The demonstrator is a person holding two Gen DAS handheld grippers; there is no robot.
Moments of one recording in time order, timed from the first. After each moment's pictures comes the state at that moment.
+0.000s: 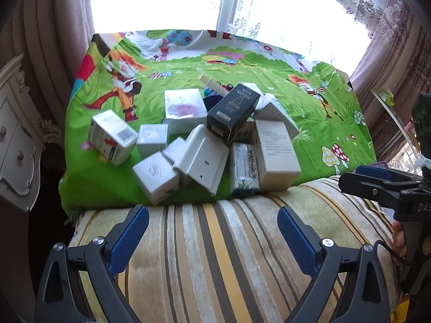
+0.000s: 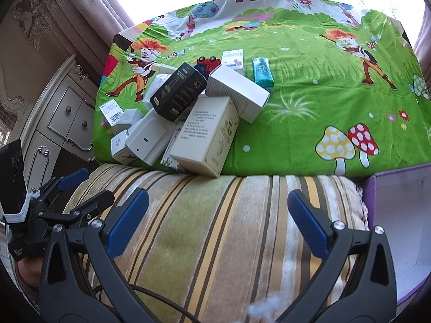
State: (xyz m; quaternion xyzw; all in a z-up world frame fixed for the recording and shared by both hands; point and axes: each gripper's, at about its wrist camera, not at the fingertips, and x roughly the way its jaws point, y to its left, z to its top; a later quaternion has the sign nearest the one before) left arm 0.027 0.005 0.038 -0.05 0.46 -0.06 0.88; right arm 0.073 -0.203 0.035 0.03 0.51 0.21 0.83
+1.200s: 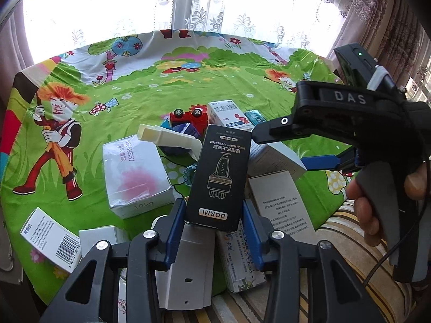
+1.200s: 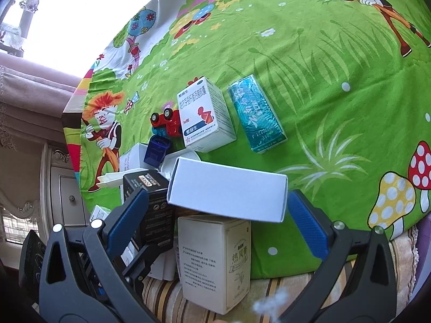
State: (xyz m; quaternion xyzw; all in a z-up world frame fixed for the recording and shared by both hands) left arm 0.145 -0.016 0.012 -0.01 0.47 -0.15 0.87; right arm 0.228 -0.189 -0.026 0.23 0.59 0.14 0.76
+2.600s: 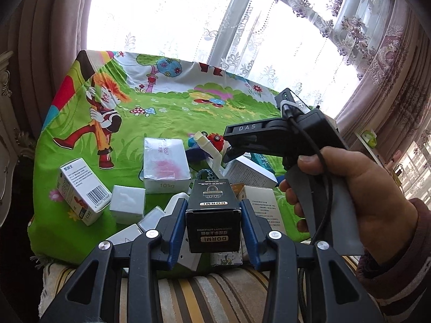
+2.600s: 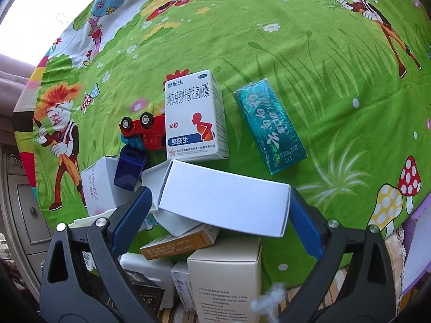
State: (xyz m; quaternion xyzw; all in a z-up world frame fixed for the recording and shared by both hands) left arm 0.077 0.019 0.045 -0.13 0.38 -0.09 0.91; right arm 0.263 -0.134 -0.035 0.12 0.65 0.03 0.75
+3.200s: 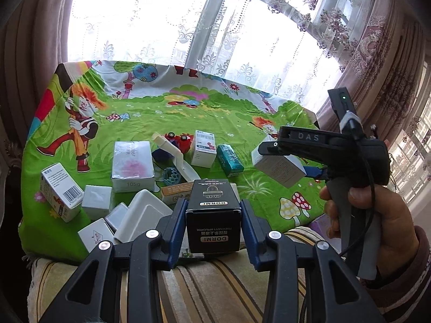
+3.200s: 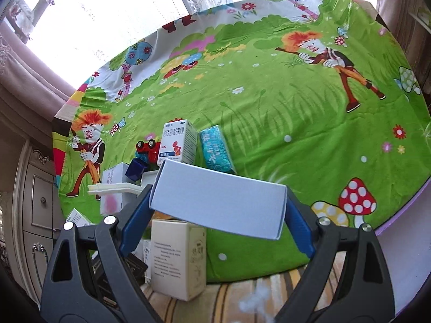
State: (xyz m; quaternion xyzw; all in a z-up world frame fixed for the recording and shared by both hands) left arm 0.061 -0.026 0.061 -0.12 0.37 -0.13 0.91; right arm 0.184 -0.233 0.038 0.13 0.50 0.08 0.85
